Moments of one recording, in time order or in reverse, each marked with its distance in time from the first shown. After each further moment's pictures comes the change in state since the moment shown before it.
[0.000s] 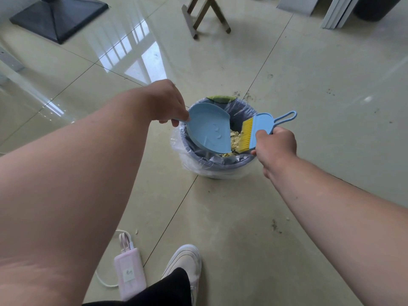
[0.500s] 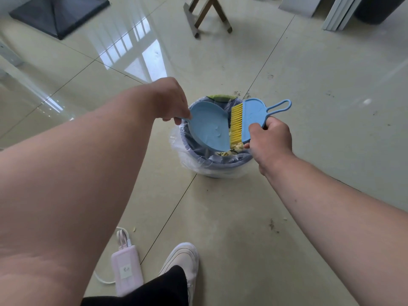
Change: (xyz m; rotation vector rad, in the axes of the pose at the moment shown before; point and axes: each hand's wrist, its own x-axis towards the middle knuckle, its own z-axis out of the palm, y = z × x) left_hand -0.001 0.008 0.002 0.023 0.003 -0.011; right_hand -0.012 -0.013 0.002 0.015 -0.094 -0.136
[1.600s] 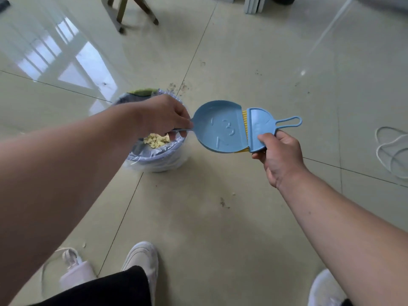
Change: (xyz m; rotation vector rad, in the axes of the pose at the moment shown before) left_hand -0.006 0.141 0.096 -0.169 -0.248 0.261; right_hand 0.002 0.098 -0.185 0.442 0.174 0.164
